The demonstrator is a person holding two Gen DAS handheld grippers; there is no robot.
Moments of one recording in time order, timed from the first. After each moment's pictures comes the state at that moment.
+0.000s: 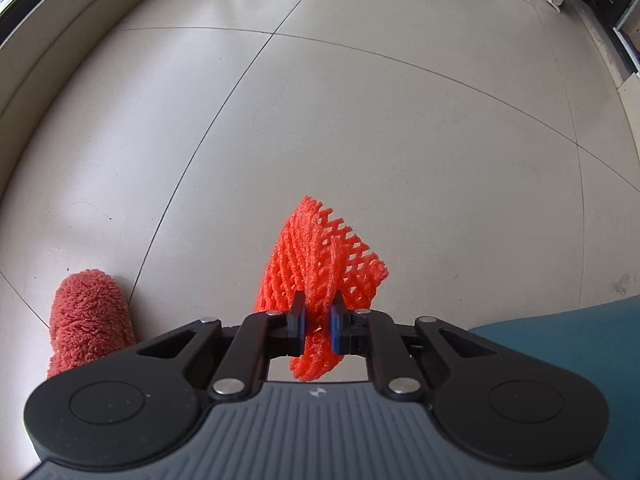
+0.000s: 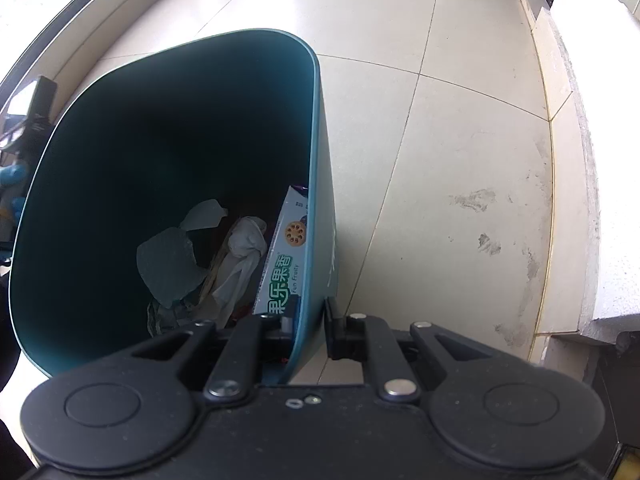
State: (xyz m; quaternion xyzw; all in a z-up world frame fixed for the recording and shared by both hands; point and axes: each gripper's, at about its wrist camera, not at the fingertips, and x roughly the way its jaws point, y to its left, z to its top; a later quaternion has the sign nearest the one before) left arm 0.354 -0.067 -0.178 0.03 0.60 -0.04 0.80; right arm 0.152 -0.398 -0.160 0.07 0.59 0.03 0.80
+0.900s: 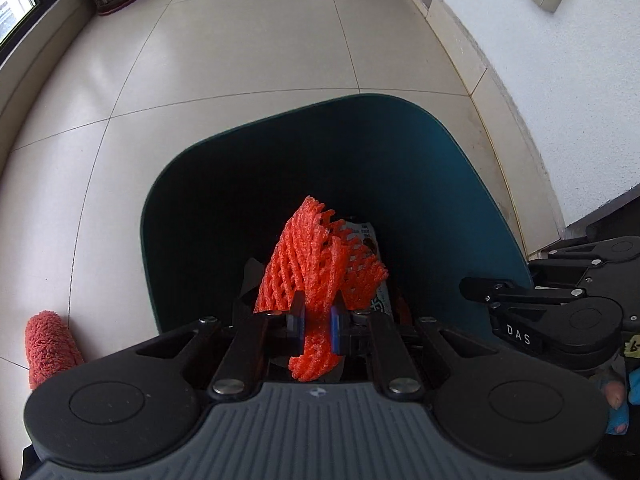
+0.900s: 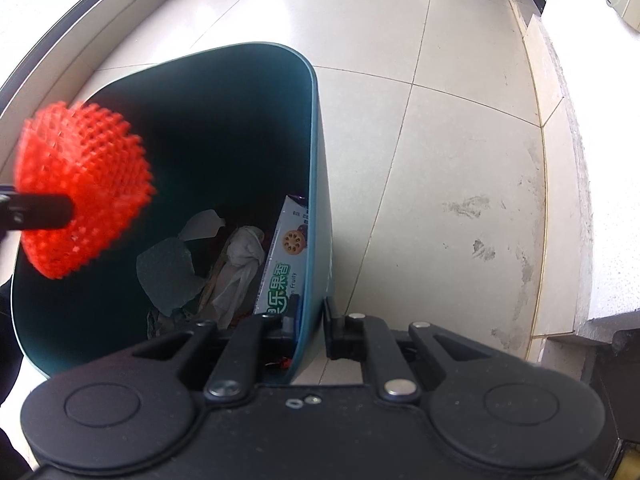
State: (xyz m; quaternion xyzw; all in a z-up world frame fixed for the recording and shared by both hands) left arm 0.197 -0.237 -0.086 0.14 0.57 -0.21 0.78; right arm 0.147 -0.396 -0.149 0.07 0.58 0.02 0.81
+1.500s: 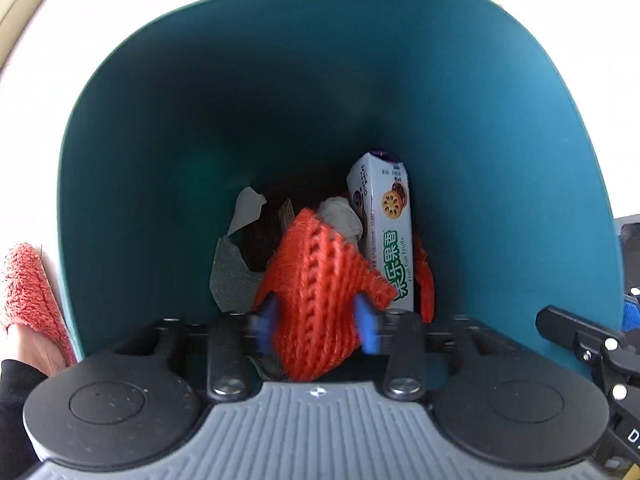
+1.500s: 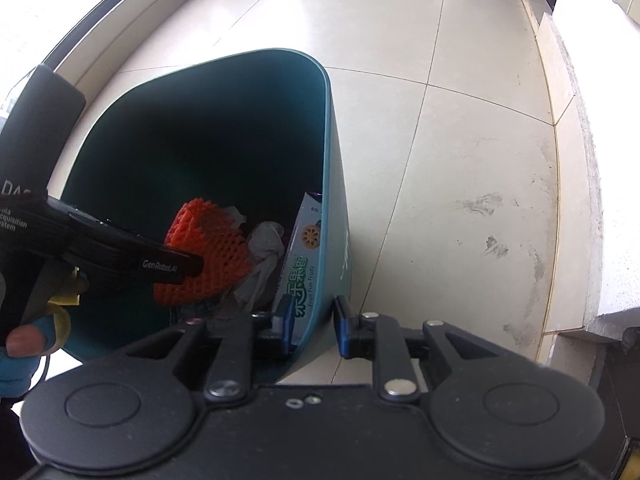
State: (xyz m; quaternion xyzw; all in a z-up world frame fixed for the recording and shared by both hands) left arm 0.220 -0.236 -0.145 0.10 0.66 -0.16 0.73; right arm 0.135 -0.399 -0.127 0.09 0.57 0.05 0.82
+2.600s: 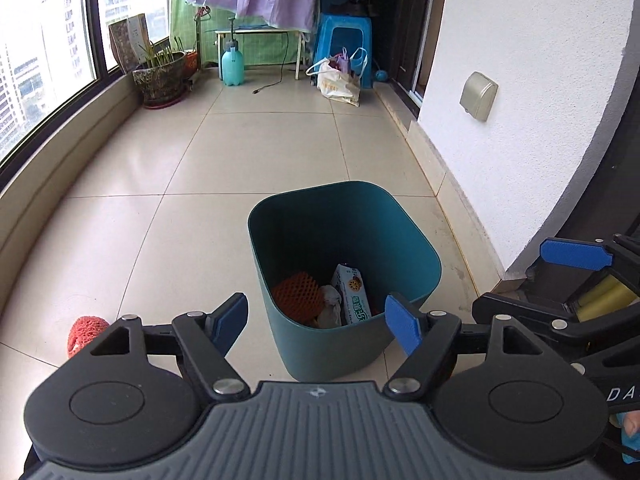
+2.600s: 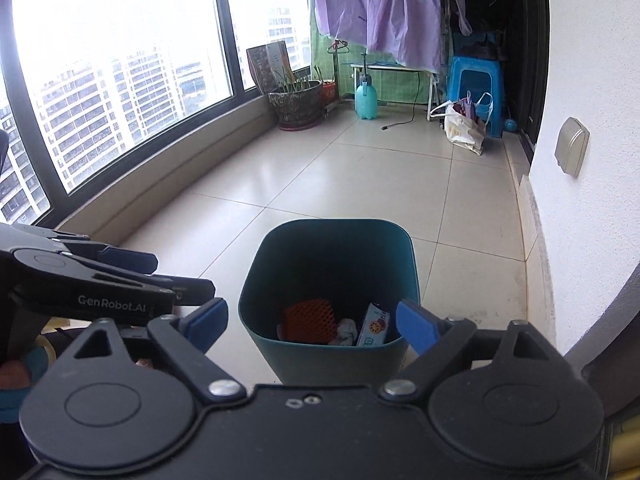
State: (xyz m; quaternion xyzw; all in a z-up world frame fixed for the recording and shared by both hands) left arm 0.018 -0.115 0.059 0.08 0.39 -0.23 0.89; right arm -0.047 -0.309 0.027 0.05 0.32 0.05 0.94
